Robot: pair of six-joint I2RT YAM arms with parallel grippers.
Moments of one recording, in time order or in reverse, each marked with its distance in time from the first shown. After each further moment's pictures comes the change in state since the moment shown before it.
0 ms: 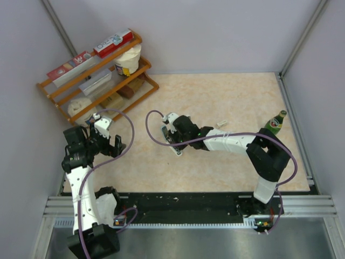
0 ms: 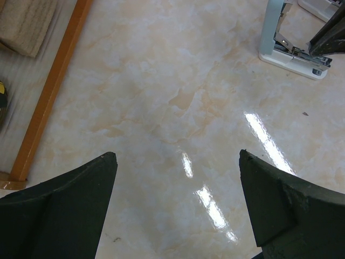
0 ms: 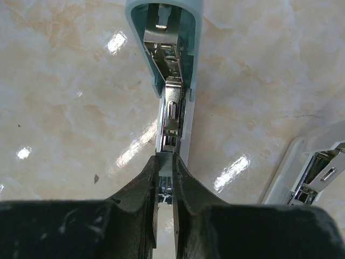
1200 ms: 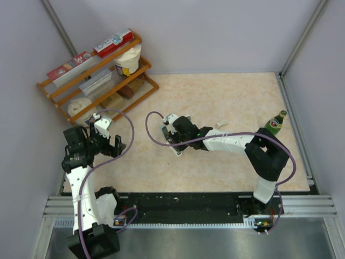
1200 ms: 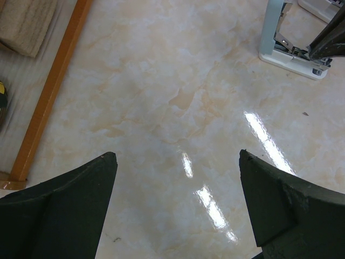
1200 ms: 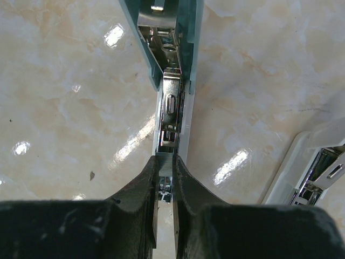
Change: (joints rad) left arm 0.000 0.000 0.000 0.000 0.000 0.000; right arm 0.000 0.012 0.000 -0.021 0.001 -0.001
